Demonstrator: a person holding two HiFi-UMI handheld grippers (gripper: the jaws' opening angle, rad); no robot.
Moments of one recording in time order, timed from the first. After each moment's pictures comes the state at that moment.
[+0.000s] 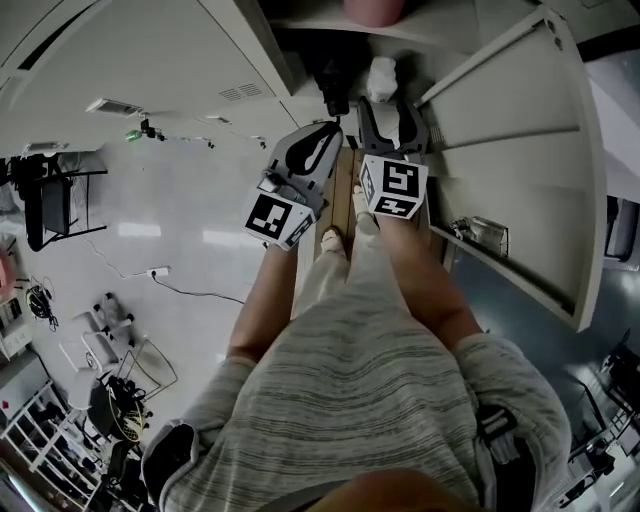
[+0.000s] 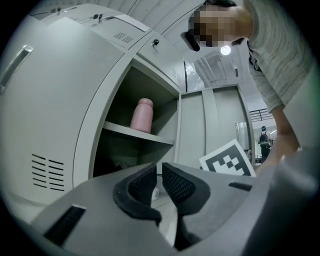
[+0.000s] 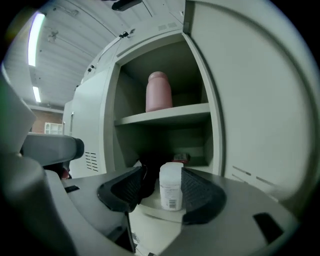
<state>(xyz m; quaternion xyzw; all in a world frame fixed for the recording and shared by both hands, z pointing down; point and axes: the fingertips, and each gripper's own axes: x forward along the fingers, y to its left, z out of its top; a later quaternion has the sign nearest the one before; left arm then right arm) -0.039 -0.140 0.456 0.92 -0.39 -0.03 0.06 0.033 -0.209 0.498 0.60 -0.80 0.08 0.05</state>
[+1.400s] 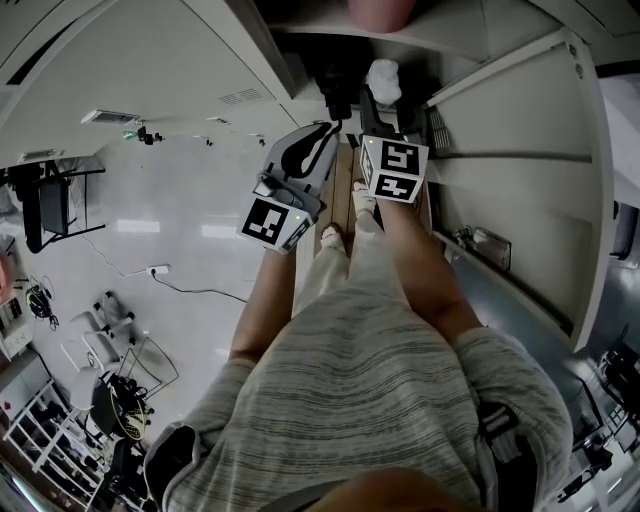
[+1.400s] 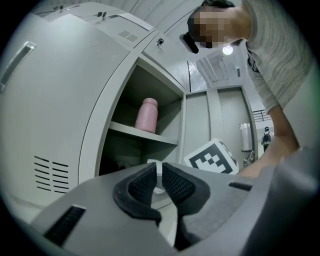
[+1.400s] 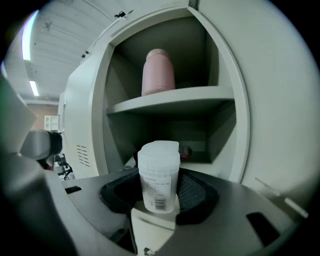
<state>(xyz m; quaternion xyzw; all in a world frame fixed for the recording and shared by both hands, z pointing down) -0.048 -0.151 0.457 0.91 -0.40 -0.02 0.07 0.028 -0.245 0.512 0.59 -0.79 0.10 0.11</state>
